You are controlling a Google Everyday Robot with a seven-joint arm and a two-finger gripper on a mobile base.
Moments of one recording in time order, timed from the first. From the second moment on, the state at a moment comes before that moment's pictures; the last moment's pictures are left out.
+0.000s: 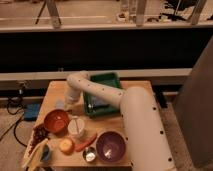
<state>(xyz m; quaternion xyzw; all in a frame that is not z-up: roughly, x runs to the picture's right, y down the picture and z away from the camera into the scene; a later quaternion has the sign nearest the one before) -0.231 0.118 0.910 -0.32 -0.29 -0.13 0.89</state>
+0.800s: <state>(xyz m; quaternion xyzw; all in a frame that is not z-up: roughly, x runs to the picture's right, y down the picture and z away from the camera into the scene) -0.195 0.057 0.952 -0.28 -0.24 -0.04 0.93</state>
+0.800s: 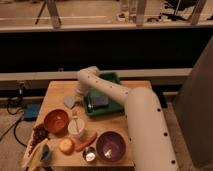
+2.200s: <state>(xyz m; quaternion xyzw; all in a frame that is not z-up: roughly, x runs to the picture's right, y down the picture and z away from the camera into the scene) -0.329 0.067 0.933 -0.30 -0.35 -0.14 0.88</state>
